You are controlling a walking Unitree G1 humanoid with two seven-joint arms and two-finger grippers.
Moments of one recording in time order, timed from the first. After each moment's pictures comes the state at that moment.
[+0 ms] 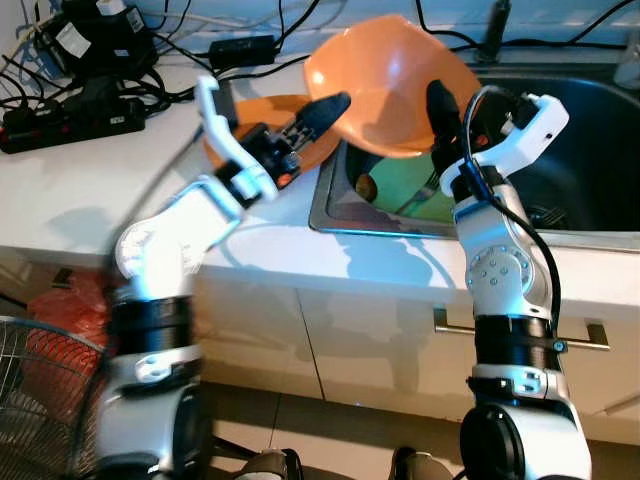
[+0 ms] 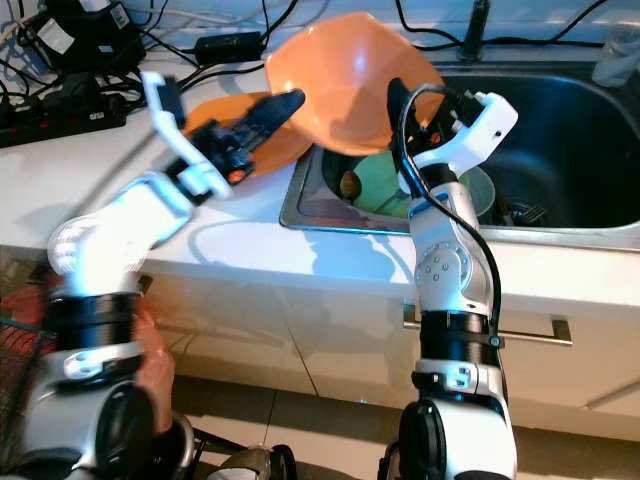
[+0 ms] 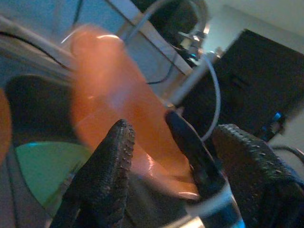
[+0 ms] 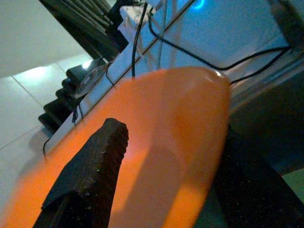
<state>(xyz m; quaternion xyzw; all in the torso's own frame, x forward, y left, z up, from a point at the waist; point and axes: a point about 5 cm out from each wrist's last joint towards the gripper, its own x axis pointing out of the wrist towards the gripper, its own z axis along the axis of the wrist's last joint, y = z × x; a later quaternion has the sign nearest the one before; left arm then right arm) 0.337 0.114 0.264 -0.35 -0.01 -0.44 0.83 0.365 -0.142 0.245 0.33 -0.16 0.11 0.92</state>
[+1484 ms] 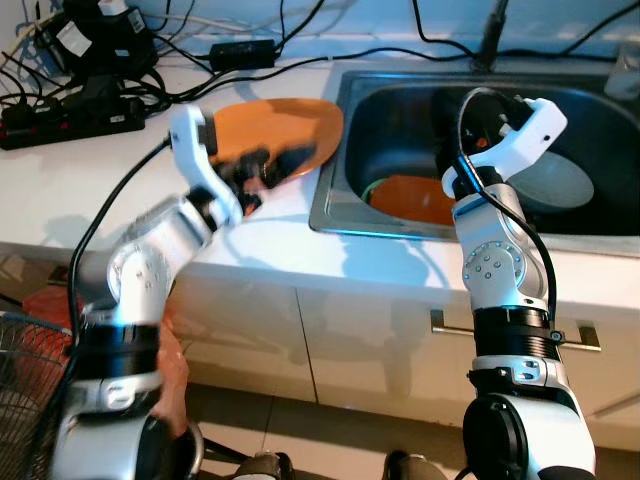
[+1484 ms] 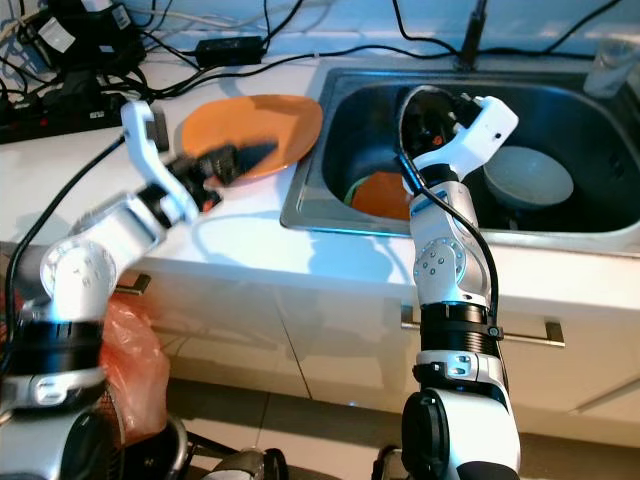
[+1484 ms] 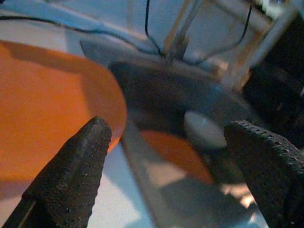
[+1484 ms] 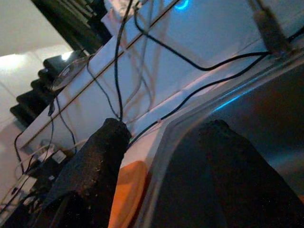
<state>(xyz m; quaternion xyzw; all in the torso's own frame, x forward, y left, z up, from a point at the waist) 0.339 0.149 0.223 -0.17 0.03 -0.33 0.93 0.374 -0.142 0.234 0.31 -0.13 0.08 0.94</state>
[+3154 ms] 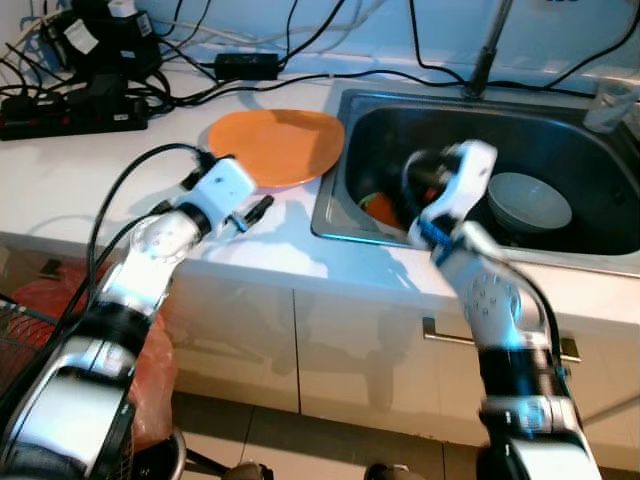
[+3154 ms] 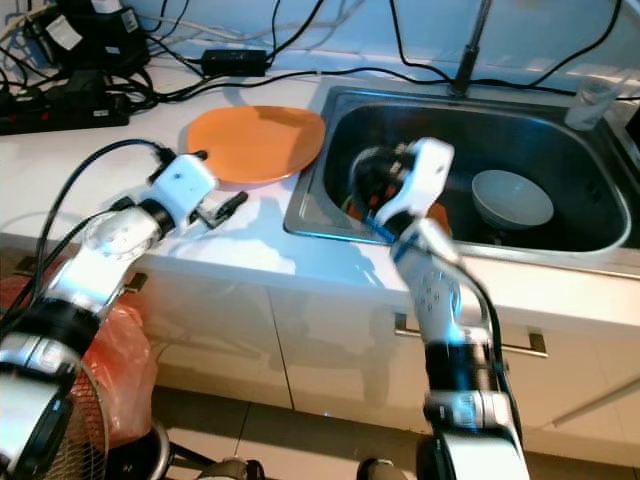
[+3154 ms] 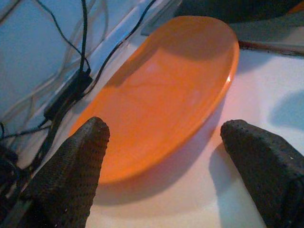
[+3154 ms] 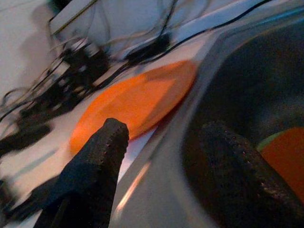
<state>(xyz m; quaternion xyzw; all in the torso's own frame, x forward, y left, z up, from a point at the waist) 0.380 0.177 0.185 0.36 -0.04 -0.23 0.90 0.342 -0.109 0.186 0.23 0.03 0.22 0.95</state>
